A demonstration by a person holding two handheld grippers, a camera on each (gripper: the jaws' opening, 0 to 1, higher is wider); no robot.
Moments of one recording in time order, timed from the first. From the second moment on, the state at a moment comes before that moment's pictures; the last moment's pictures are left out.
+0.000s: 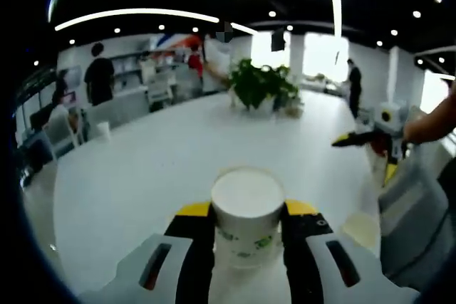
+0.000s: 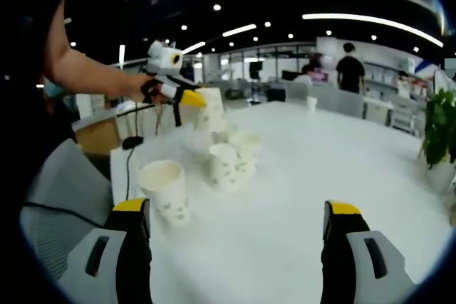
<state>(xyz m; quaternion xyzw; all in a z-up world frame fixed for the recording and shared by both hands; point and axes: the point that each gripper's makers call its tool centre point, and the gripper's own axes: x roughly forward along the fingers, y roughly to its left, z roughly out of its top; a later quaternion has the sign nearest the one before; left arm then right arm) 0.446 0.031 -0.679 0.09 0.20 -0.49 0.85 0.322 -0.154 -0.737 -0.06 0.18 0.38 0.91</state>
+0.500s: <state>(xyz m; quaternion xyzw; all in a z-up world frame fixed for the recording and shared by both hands) 0.448 0.018 -0.653 0.10 0.20 -0.51 0.83 0.323 -0.153 -0.734 -0.06 0.18 0.38 0.90</state>
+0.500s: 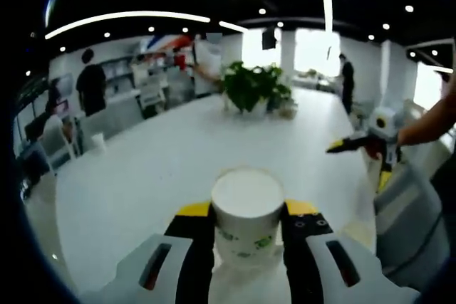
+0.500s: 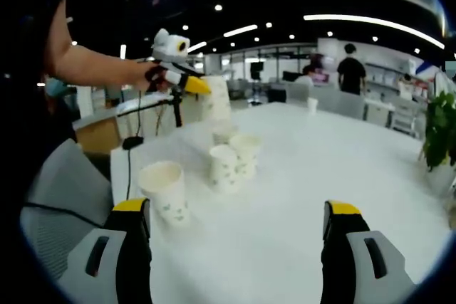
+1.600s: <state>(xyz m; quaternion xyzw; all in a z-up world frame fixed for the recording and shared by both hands) 0.428 -0.008 -0.634 0.11 0.17 -0.55 0.81 0.326 -0.151 -0.721 -0.06 0.16 0.38 0.91</state>
